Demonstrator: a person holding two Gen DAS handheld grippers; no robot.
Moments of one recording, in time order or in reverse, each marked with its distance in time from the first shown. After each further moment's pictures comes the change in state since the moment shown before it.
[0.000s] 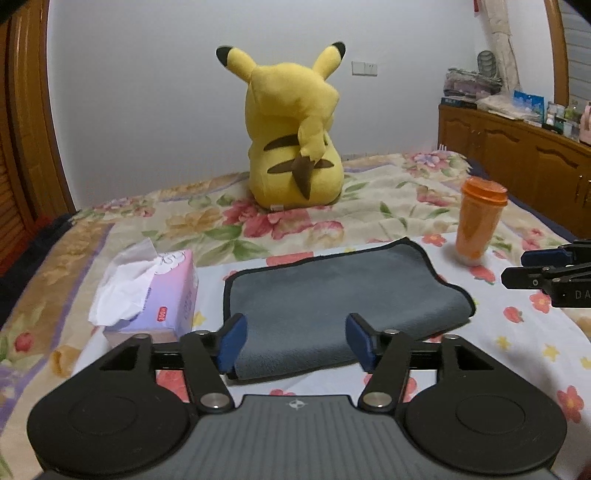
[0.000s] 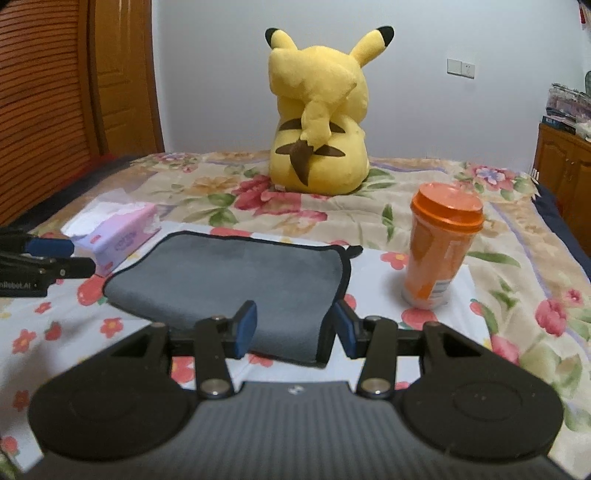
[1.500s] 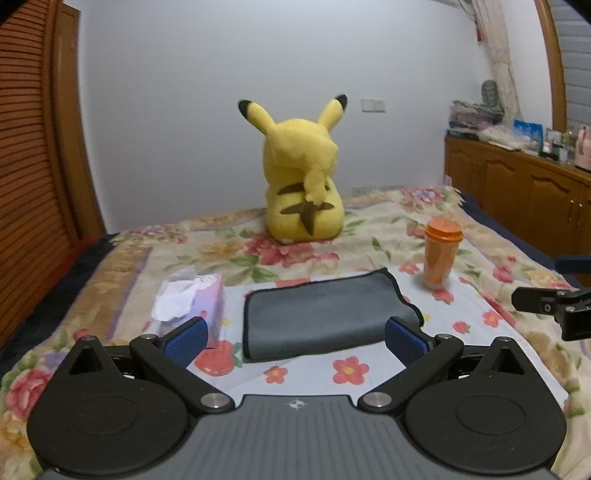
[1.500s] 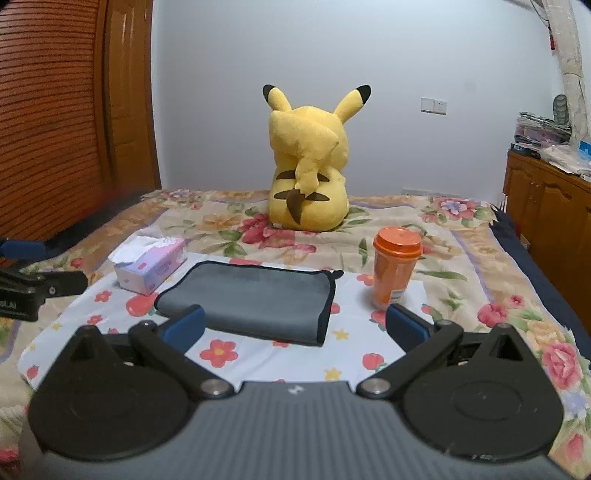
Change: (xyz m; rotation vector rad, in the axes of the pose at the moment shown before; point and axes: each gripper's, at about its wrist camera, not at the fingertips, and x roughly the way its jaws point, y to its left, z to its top) left arm -0.146 -0.037 0.000 -0.029 -0.088 0.076; right arm -0.133 0.028 -0.007 0.014 -0.104 -0.065
